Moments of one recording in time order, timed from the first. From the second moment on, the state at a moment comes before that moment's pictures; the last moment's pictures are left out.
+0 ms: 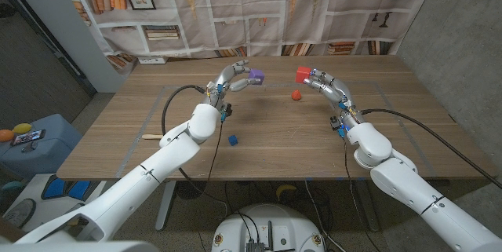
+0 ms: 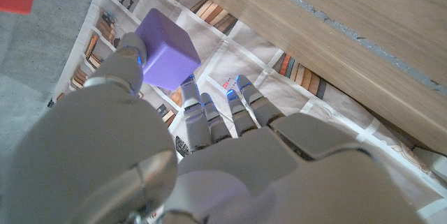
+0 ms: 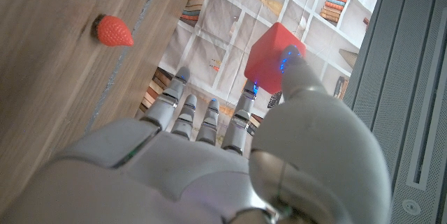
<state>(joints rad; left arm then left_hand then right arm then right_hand) 0.90 0.56 0.52 -1.82 0.04 0.08 0.36 0.85 -0.05 0.49 -0.17 0.20 0.84 -0.01 0.25 0.19 0.31 -0.14 0.19 0.17 0.21 -0.04 0.18 0.17 0.25 -0.02 0.20 0.17 -1.16 -0.63 -0.33 -1.85 0.43 0.25 -0.22 0.95 0.01 0.41 -0.16 0.18 0.66 -0.16 0.65 0.29 0.16 -0.03 0.22 0.21 0.06 0.04 0.30 0.30 0.40 0.04 0.19 0.16</state>
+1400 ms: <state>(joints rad) 0.89 0.53 0.52 -1.77 -0.29 -0.07 0.19 0.84 -0.04 0.48 -0.17 0.20 0.88 0.03 0.22 0.19 0.30 -0.13 0.19 0.17 0.19 -0.04 0.18 0.17 0.25 -0.01 0.20 0.17 -1.10 -0.63 -0.36 -1.79 0.55 0.23 -0.10 0.95 0.01 0.41 -0.16 0.18 0.66 -0.16 0.65 0.27 0.17 -0.03 0.22 0.21 0.07 0.04 0.30 0.30 0.41 0.04 0.19 0.16</state>
